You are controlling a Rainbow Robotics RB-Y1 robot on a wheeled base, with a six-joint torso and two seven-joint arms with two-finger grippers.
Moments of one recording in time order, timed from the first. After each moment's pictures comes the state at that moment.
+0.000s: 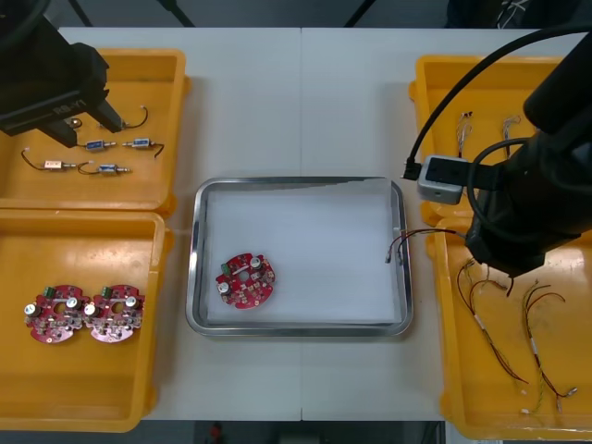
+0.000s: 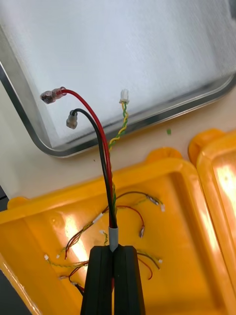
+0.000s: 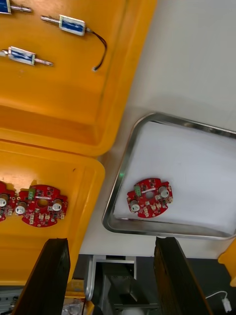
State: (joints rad) right arm -0.70 -0.94 0.34 -2.25 -1.18 1.91 1.70; left arm -0.99 1.13 -0.34 -1.82 1.41 1.79 -0.51
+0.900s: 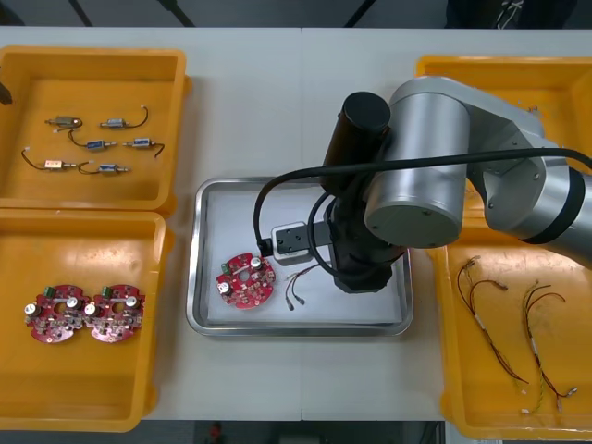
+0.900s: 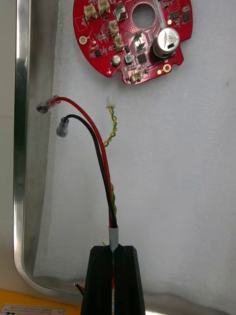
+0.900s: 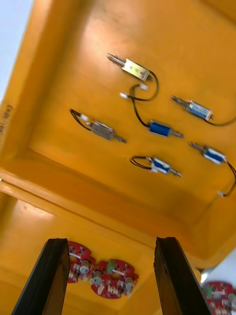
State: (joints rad) right arm -0.97 -0.66 0.88 -1.97 -0.96 1.65 1.97; left arm -0.99 1.18 -0.34 -1.31 1.13 1.69 -0.84
